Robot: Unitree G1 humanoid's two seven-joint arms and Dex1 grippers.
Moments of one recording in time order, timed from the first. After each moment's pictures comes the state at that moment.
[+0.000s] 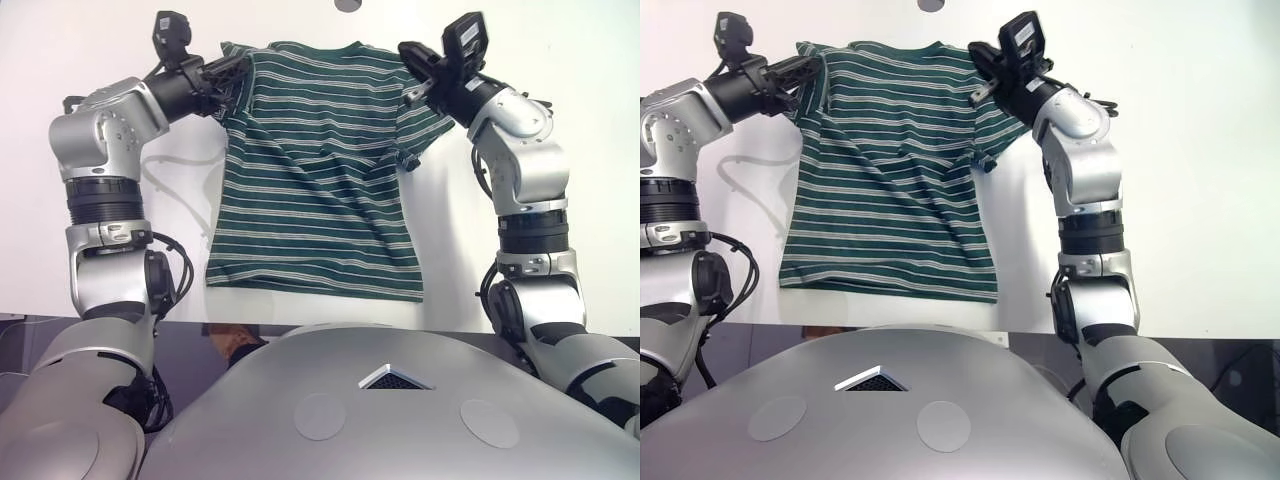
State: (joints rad) left arm -0.49 0.44 0.12 0.31 -0.45 0.79 -0.72; right arm -0.39 -0.24 0.01 0.10 0.20 0.41 0.50
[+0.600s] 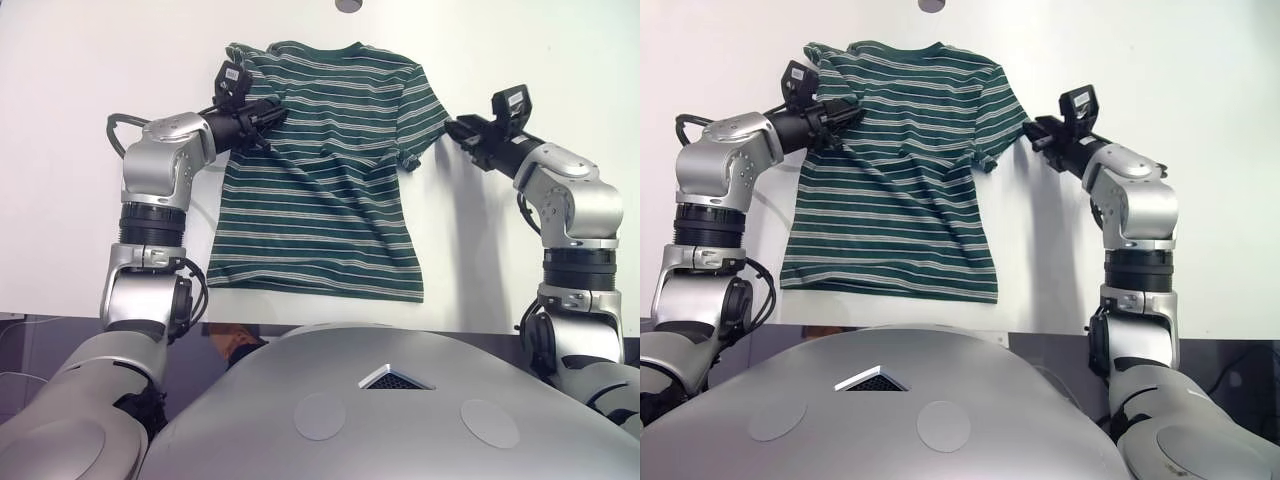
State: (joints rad) left arm -0.38 0.40 -0.07 0.20 -0.28 0.66 -0.67; right arm -0.16 -0.42 -0.03 0.03 0.26 0.71 0.54
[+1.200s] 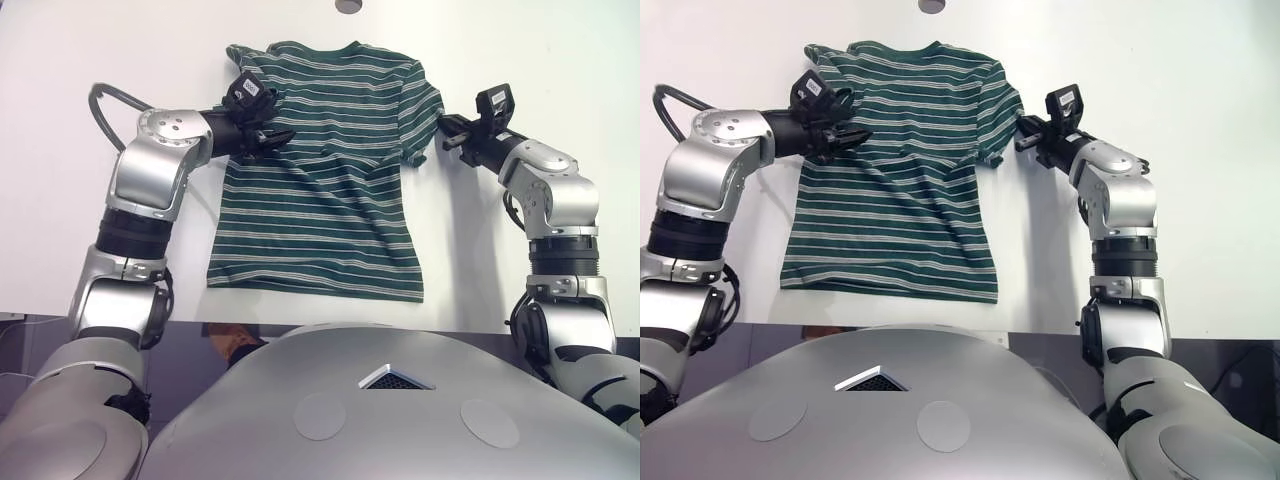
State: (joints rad) left arm -0.36 0.56 -0.26 -0.04 -0.16 0.70 -0.76; right arm -0.24 -0.39 -0.01 0.20 0.23 0.58 0.51
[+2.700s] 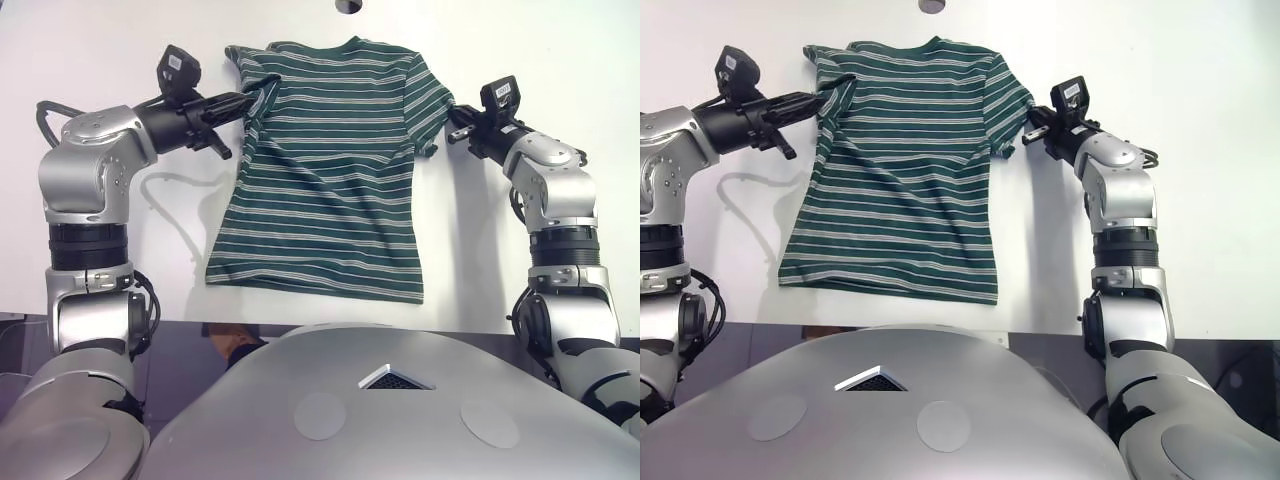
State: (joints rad) left arm -0.28 0.58 0.01 -0.03 -0.40 0.73 -0.87; right arm -0.28 -0.40 0.01 0.29 0.15 0.47 0.50
